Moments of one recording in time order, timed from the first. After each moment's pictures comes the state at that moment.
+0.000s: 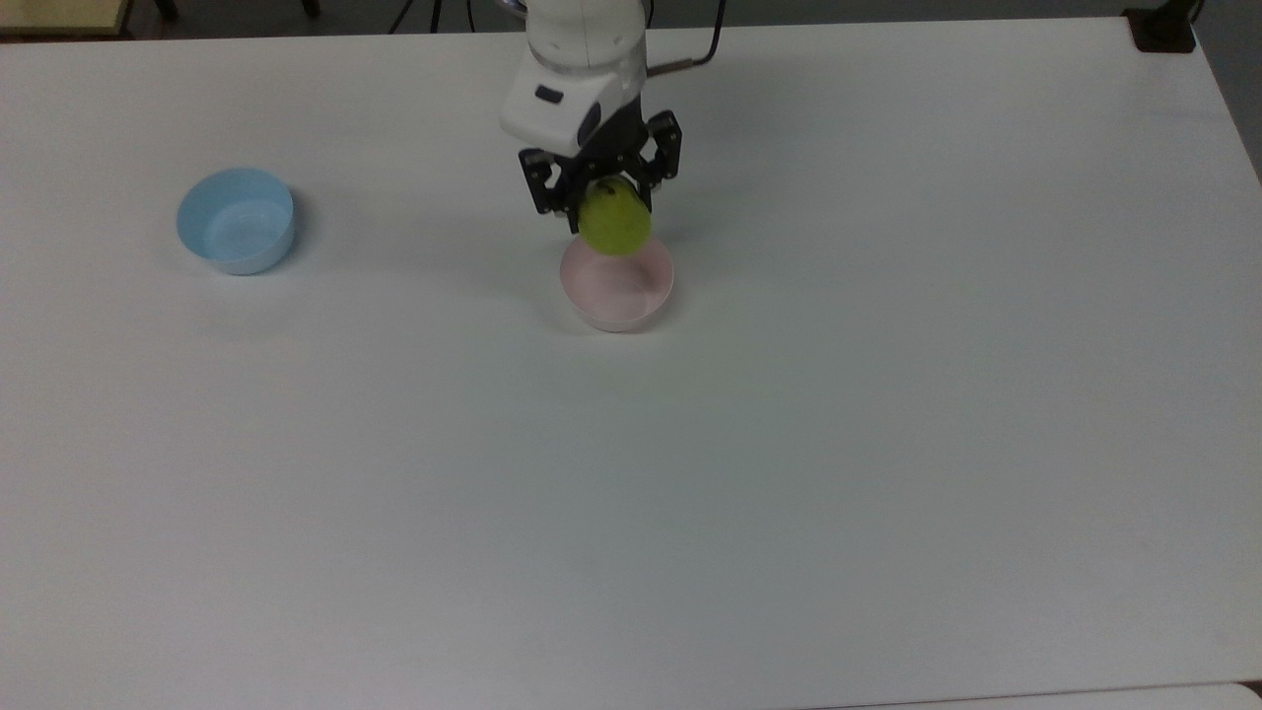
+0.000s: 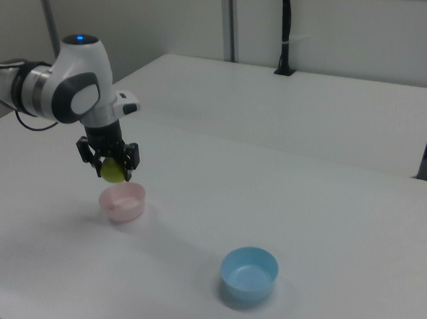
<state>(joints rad) 0.25 0.08 -0.10 -2.05 0.07 2.22 -0.22</state>
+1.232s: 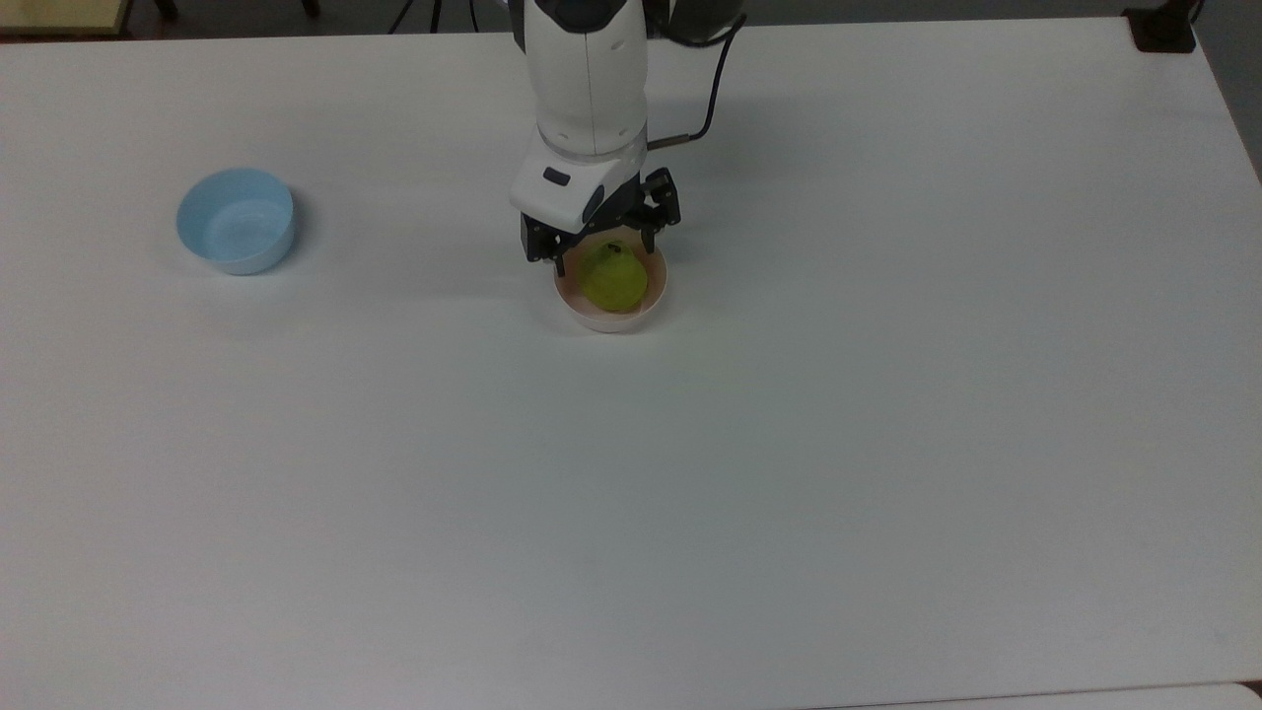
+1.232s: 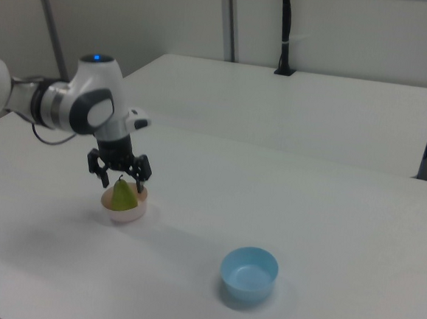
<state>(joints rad) 0.25 0.21 -0.11 -1.98 0.06 2.21 -0.21</state>
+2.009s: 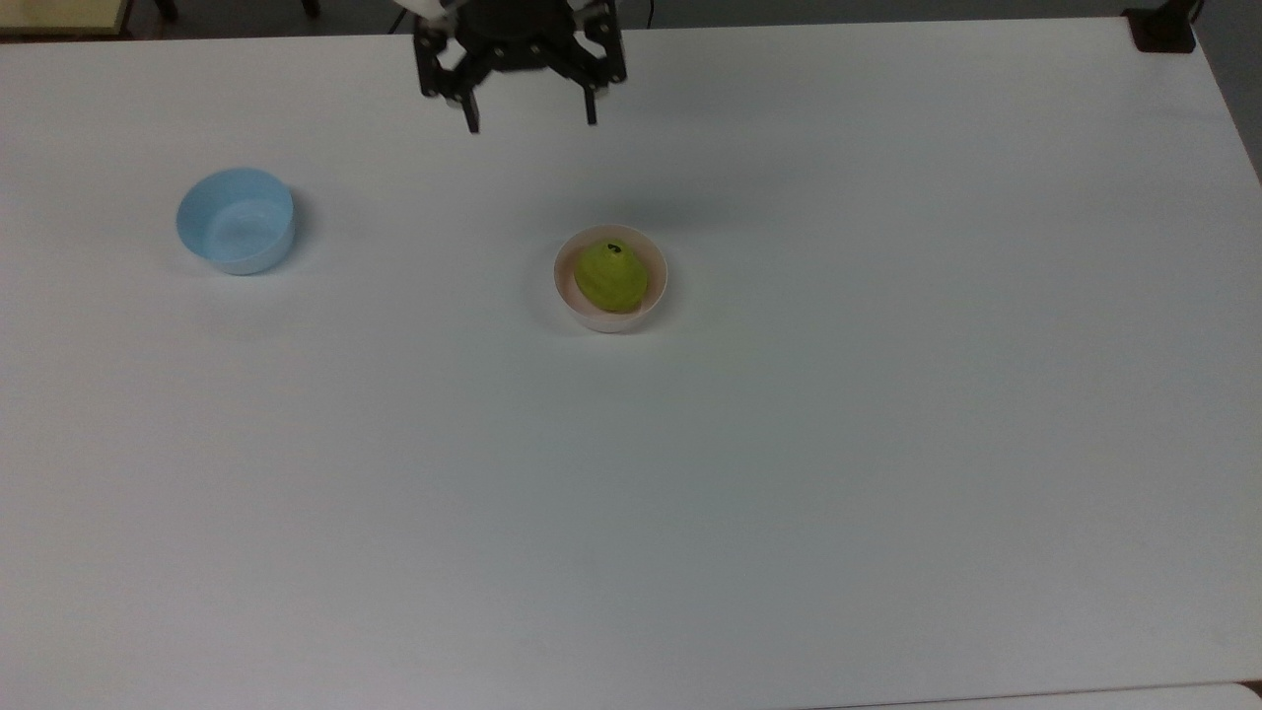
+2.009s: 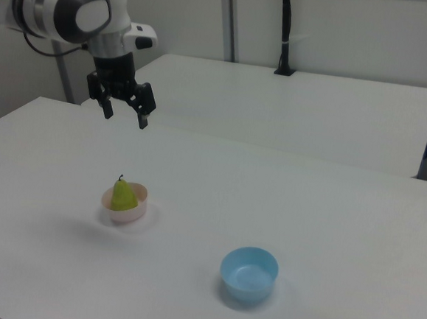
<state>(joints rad) 0.14 0.03 -0.11 -1.69 0.05 1.79 -0.06</state>
